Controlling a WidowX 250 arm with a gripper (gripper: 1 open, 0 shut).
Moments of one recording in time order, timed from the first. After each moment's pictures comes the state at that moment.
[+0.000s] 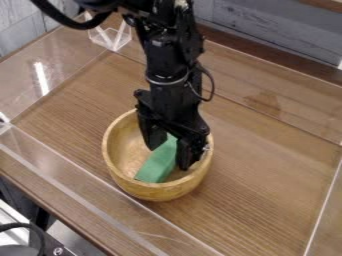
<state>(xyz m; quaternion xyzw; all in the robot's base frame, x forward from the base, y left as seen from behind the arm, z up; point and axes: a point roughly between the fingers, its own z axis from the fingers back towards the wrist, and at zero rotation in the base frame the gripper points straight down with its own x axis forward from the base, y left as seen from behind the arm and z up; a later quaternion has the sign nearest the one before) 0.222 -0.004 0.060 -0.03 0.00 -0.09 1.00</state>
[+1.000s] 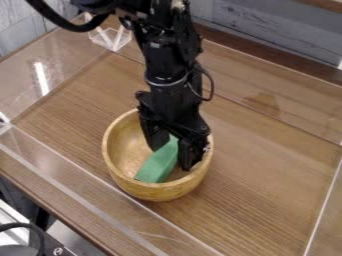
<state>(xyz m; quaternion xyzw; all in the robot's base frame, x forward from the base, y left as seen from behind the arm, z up) 0.223 -0.006 0.058 -0.05 -0.01 -0.09 0.99</state>
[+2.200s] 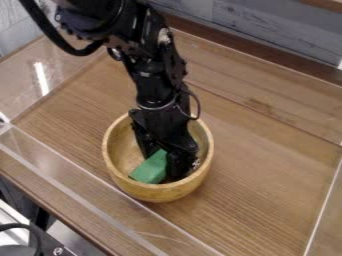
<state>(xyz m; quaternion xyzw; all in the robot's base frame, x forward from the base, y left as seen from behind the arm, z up) 0.225 -0.004 0.026 -0.05 -0.03 -0.10 0.99</state>
